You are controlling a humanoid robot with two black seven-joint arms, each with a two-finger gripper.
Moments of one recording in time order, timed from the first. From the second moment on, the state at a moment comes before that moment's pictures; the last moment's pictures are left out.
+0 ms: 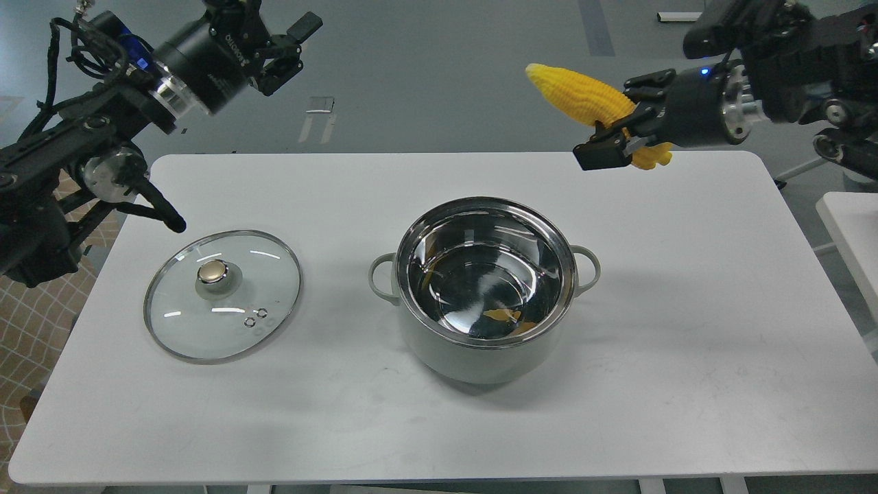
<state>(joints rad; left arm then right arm) -0.97 0.64 -0.54 -1.01 0.38 -0.40 -0.49 1.68 -0.55 -0.37 1.13 -1.56 0.21 0.49</state>
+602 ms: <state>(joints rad) -0.97 0.62 -0.54 -1.01 0.38 -0.40 -0.49 1.61 -0.22 -0.57 1.07 -1.42 0.22 0.49</state>
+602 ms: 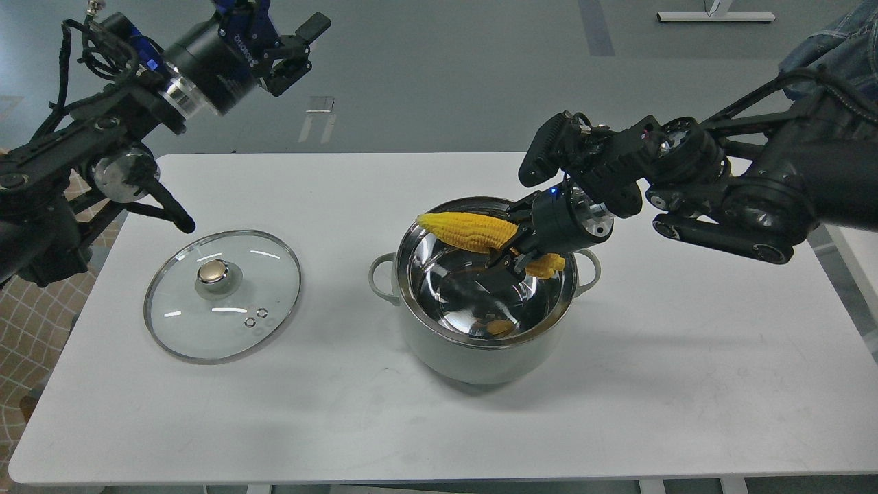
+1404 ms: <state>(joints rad) -0.97 0.62 -0.54 -1.01 0.38 -0.40 -0.49 1.58 -0.21 -0.57 1.04 -1.40 0.21 0.49</state>
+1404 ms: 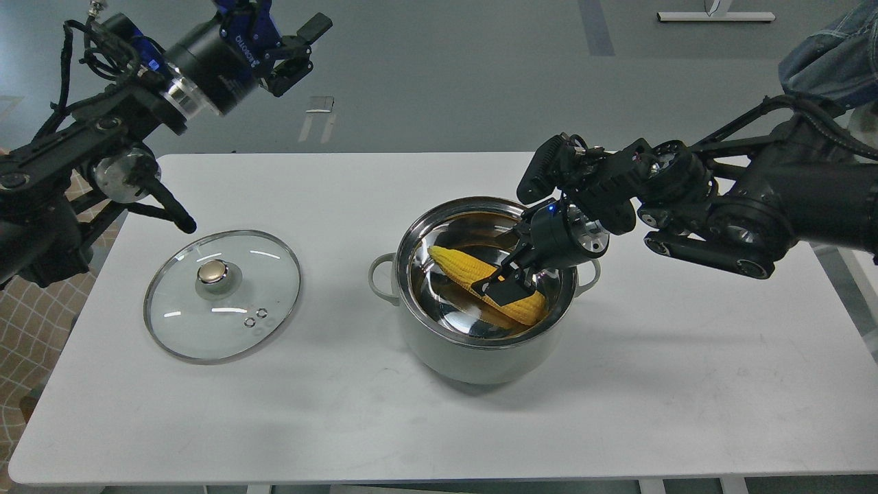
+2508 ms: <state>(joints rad) -0.92 0.33 -0.65 -0.67 0.37 -0.48 -0.49 1.06 -0.25 0.53 0.63 -0.47 0.24 0.49</state>
